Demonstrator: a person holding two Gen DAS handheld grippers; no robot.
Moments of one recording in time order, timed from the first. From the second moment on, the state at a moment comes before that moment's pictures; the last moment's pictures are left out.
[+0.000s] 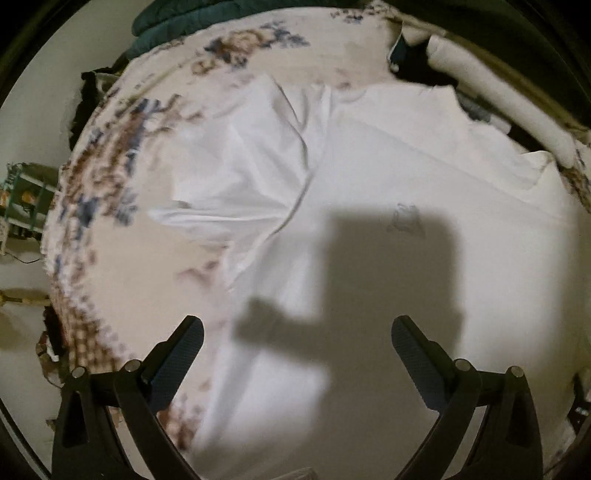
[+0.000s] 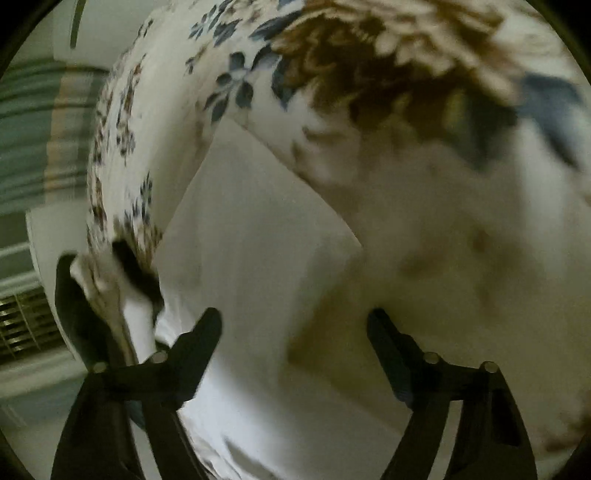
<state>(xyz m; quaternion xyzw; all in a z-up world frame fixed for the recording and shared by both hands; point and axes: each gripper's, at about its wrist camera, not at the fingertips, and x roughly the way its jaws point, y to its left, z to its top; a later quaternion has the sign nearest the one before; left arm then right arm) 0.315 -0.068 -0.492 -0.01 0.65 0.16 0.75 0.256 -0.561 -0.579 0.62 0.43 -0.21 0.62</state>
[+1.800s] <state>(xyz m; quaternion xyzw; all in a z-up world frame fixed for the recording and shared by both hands) 0.345 -0.034 -0.464 -0.14 0.51 -0.04 0.85 0.307 -0.396 -0.529 0.24 0.61 -0.14 0.74</state>
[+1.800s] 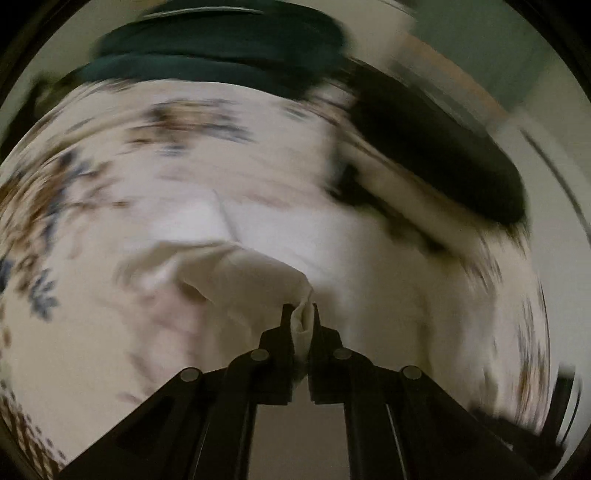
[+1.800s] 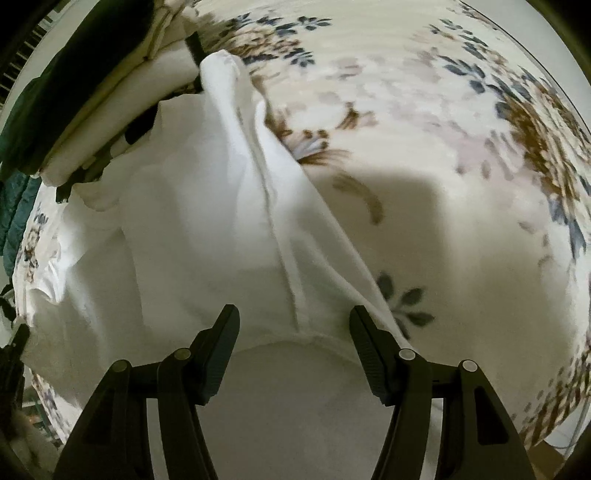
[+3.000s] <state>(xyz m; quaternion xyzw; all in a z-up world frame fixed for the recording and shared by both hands) 0.402 0.017 -0.520 -0.05 0.55 0.07 0.83 0.431 -0.333 -0.493 0.26 0.64 -0.03 0.73</state>
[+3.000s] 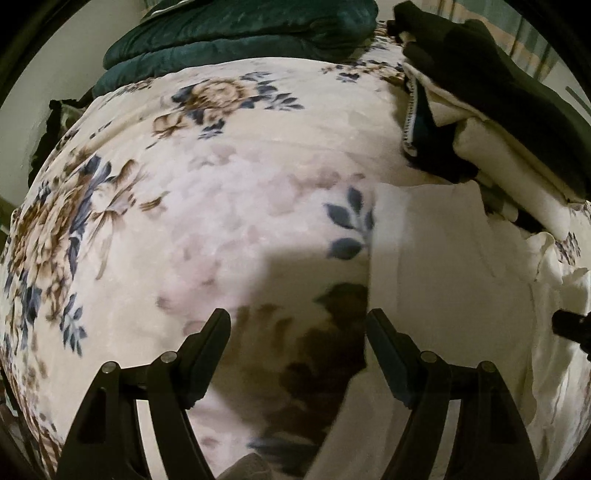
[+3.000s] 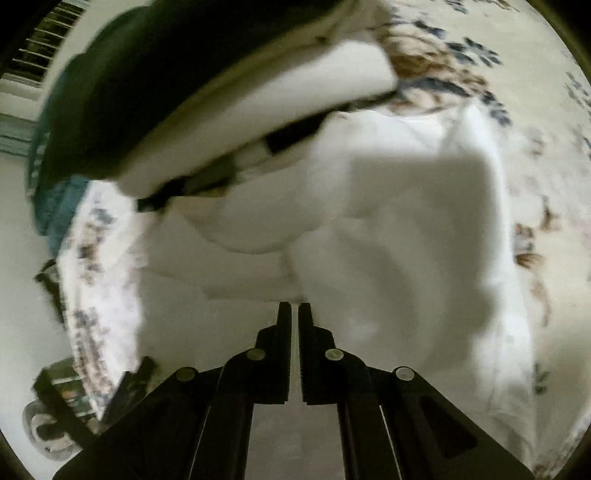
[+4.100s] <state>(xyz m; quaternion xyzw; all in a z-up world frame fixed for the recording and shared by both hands) 0.078 -0.326 -0.508 -0.07 0.69 0.01 0.72 0.265 -0.662 -0.442 0.16 0.74 0.04 0.65</state>
